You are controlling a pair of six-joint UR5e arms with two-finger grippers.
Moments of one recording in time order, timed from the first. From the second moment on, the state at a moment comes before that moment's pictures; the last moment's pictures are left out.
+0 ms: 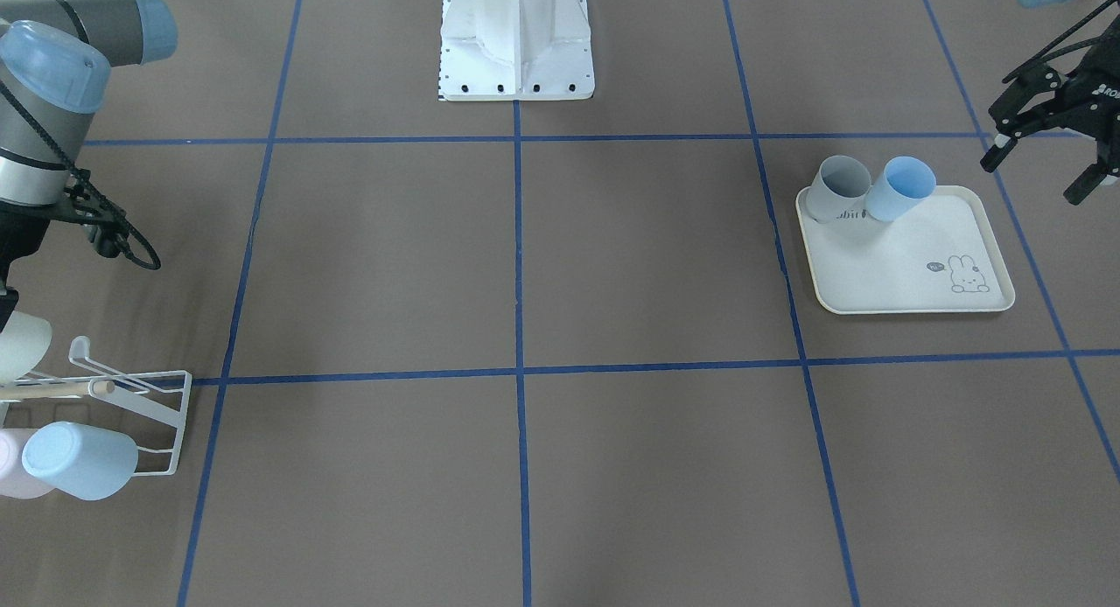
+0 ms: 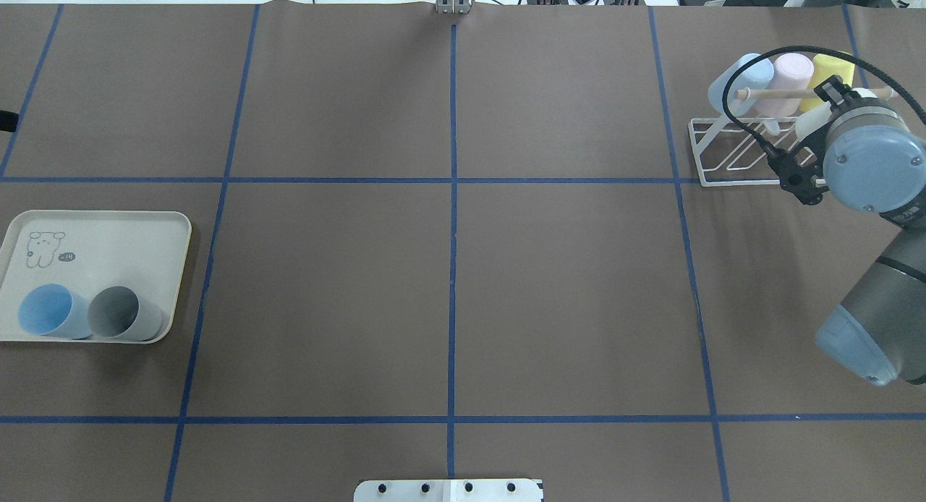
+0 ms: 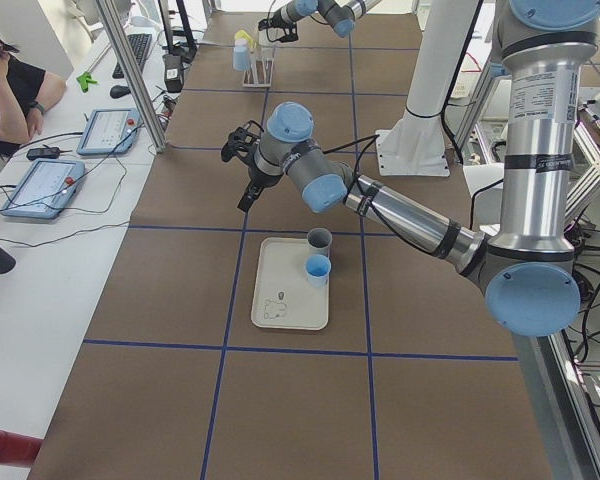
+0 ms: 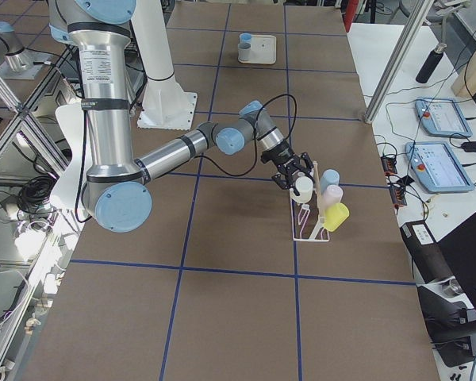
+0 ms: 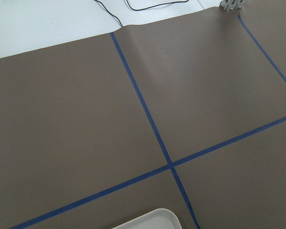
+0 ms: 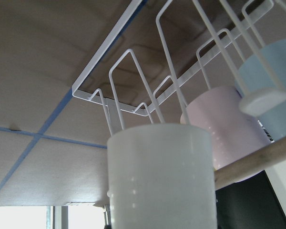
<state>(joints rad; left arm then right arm) -1.28 -1.56 -2.03 -2.04 -2.30 -0.47 0.82 -1.50 1.91 -1.46 1.12 -1.25</state>
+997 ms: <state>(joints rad) -1.28 -1.56 -2.03 -2.04 -2.30 -0.47 0.80 -1.47 1.89 -1.46 1.07 -1.26</state>
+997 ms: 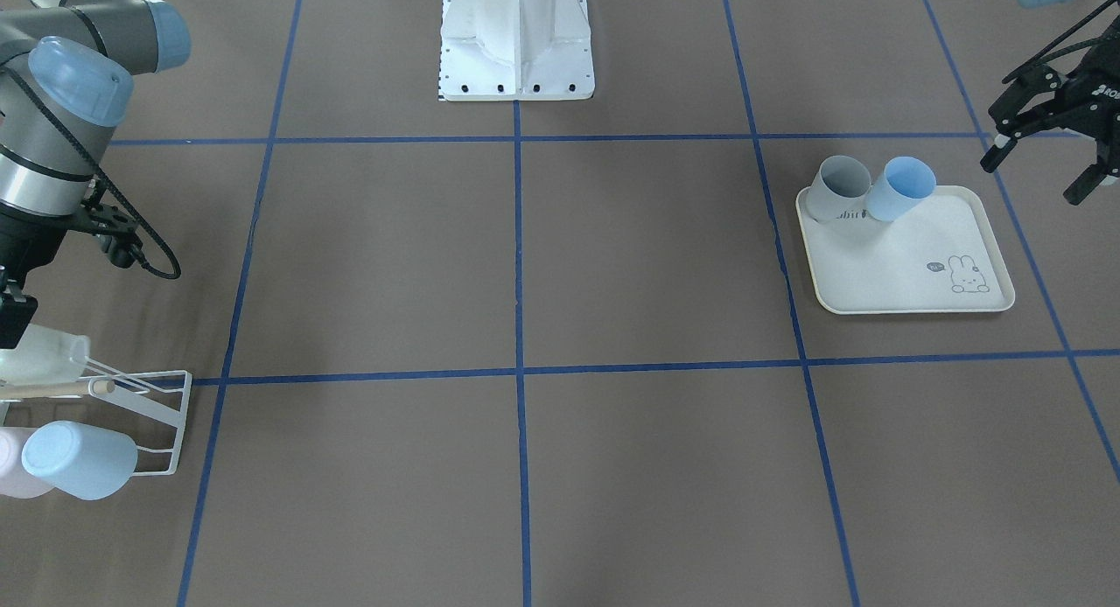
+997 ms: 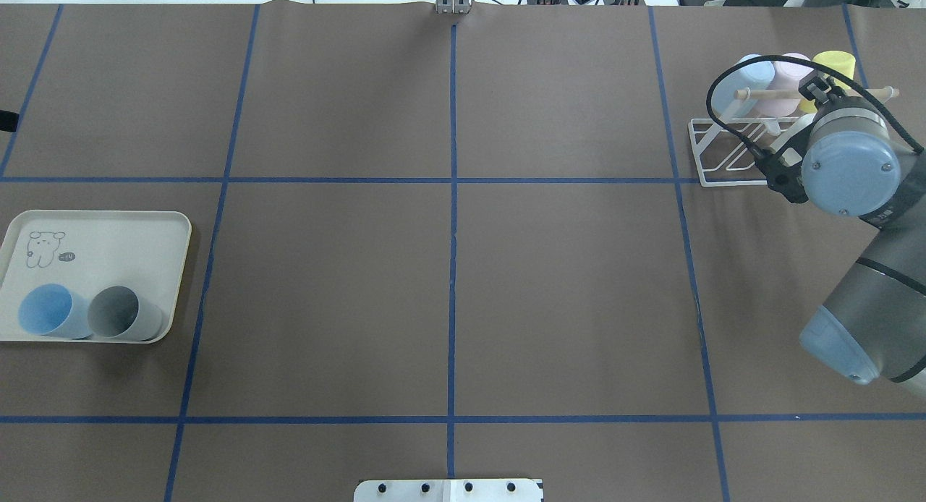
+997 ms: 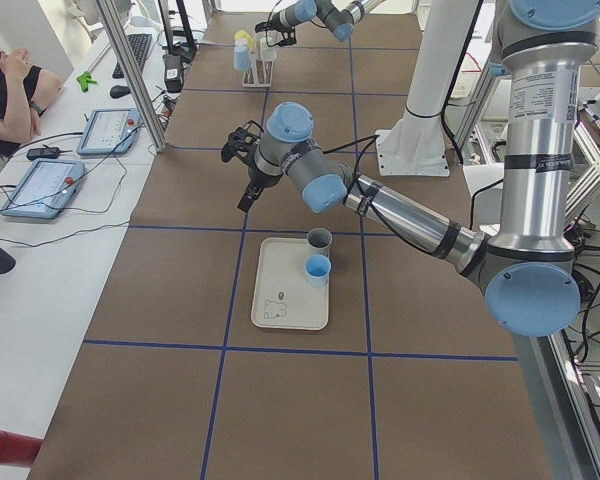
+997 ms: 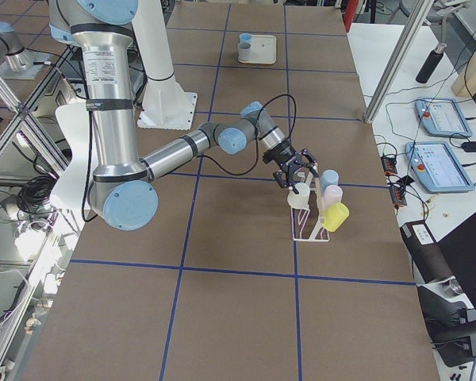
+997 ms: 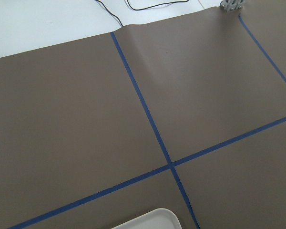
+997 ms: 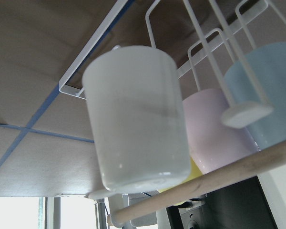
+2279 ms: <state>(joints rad) -1.26 -1.55 -2.04 -2.06 -2.26 -0.50 0.70 -1.37 2.13 -1.33 1.44 -0.19</state>
